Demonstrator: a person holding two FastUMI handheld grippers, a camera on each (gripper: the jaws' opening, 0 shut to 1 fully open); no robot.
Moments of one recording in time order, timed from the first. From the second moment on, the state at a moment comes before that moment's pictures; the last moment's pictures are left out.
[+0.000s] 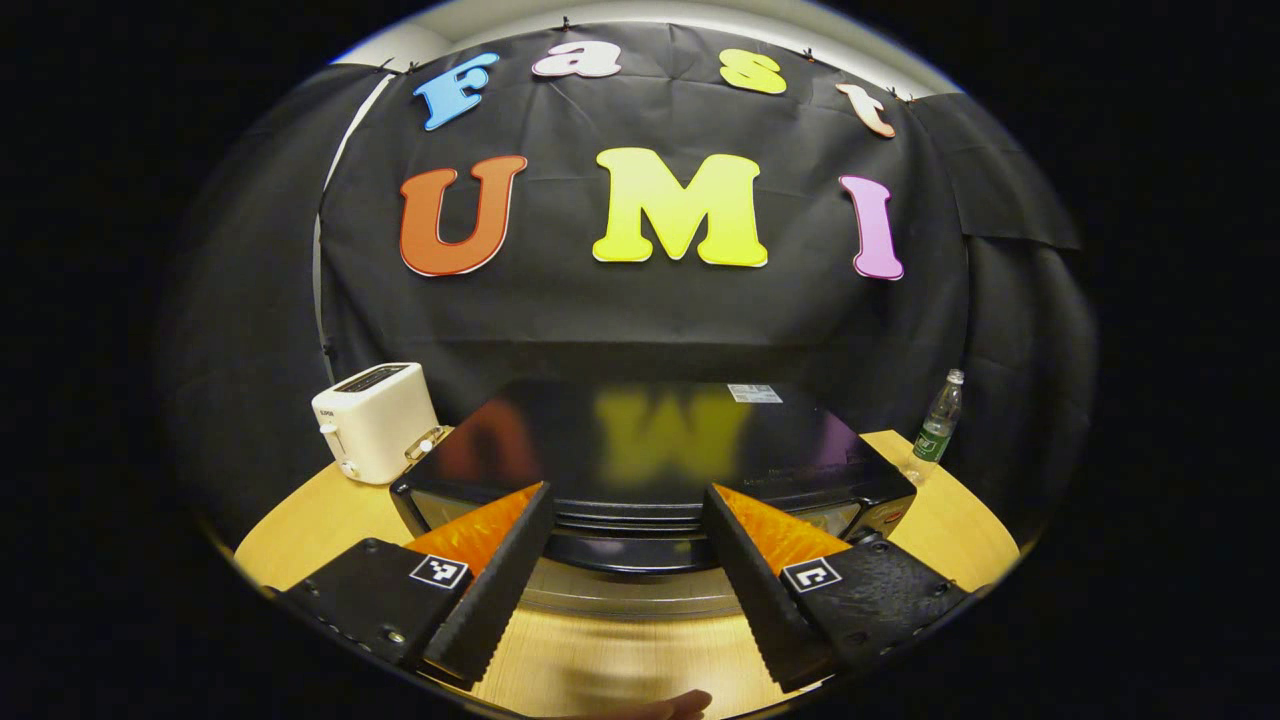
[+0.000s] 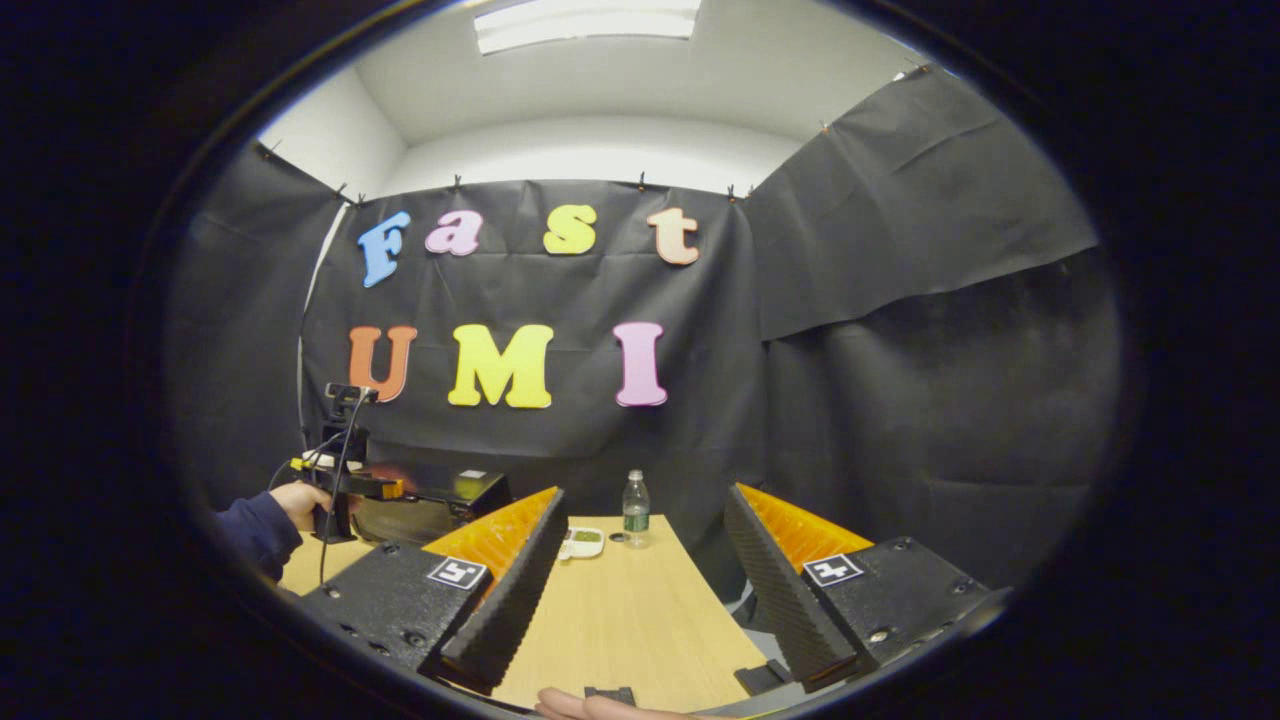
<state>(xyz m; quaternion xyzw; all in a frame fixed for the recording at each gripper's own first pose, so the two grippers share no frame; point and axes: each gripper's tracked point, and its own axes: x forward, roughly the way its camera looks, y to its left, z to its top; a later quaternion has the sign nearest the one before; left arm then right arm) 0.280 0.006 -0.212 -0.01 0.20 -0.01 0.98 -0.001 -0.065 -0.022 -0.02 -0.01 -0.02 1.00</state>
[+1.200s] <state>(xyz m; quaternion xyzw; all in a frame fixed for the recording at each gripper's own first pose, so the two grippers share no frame) 0.154 0.006 -0.260 -0.02 0.21 -0.02 0.98 0.006 -0.018 -0.046 -0.02 0.03 0.00 1.00</state>
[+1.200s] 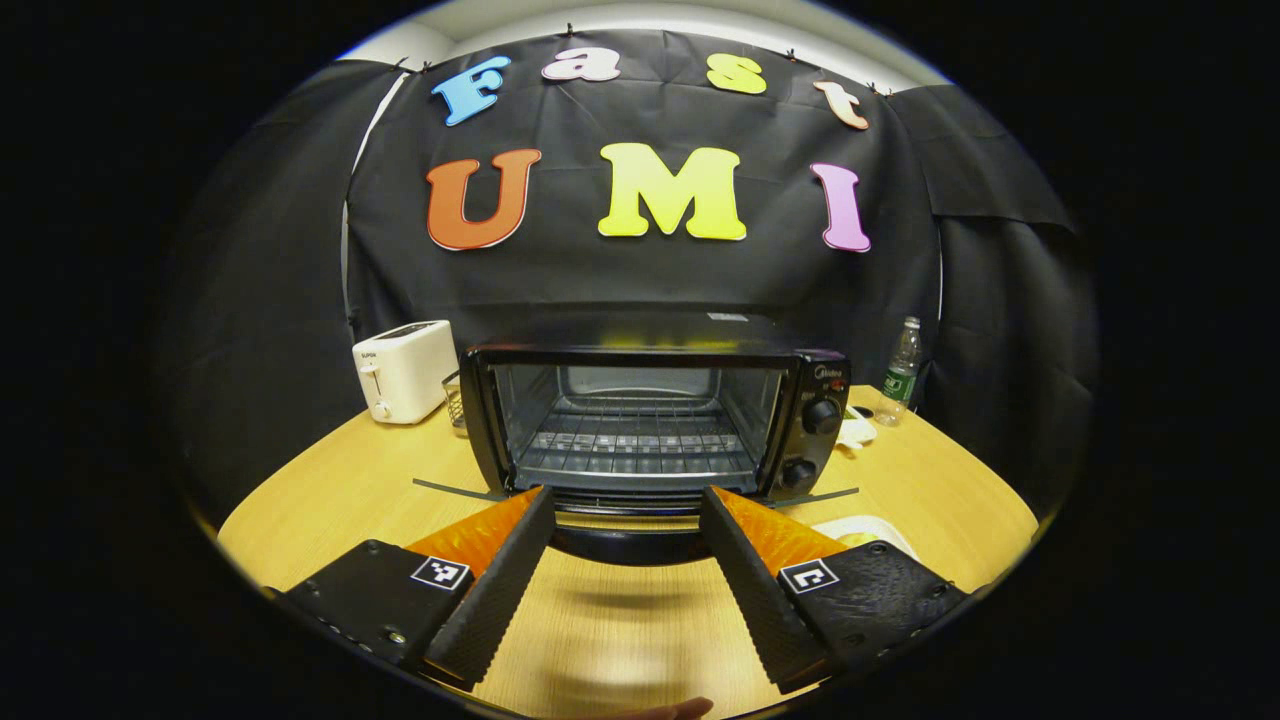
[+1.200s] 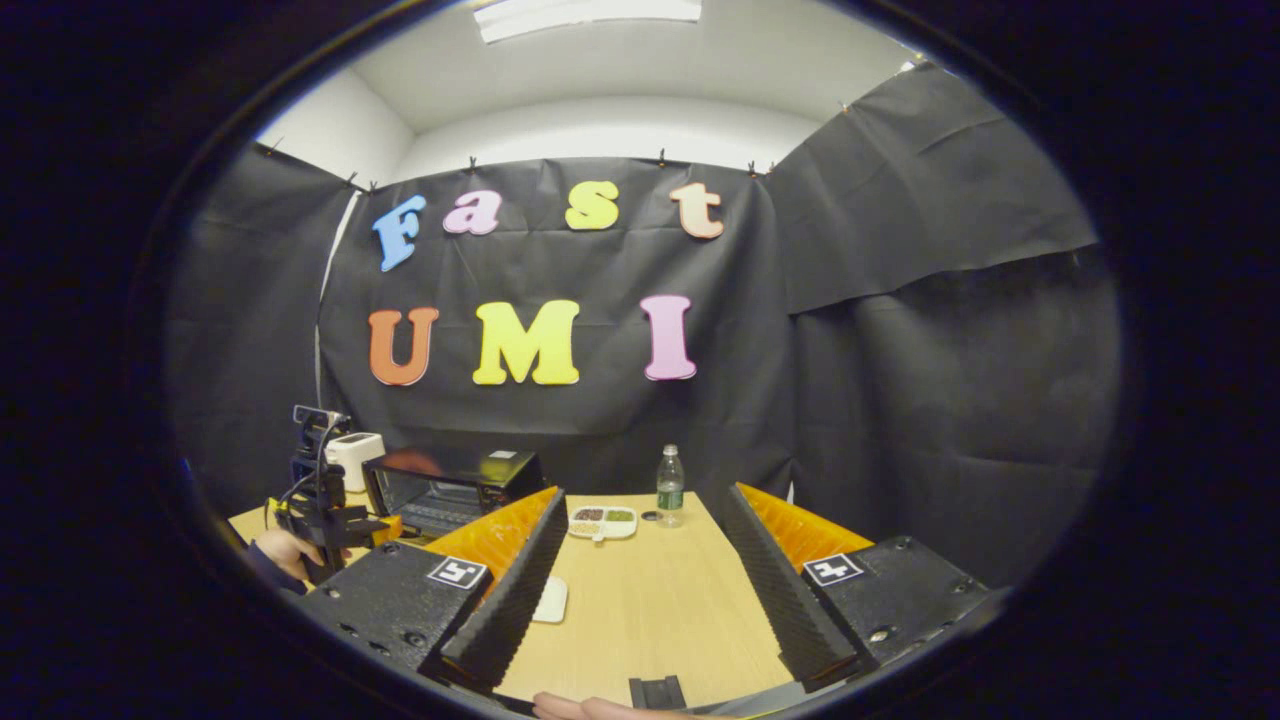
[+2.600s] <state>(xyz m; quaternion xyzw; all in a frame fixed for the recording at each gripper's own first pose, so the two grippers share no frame) 0.068 0.030 -0.267 -0.07 0.23 0.00 0.97 0.035 -0.004 -0.117 0.00 0.10 0.00 1.00</state>
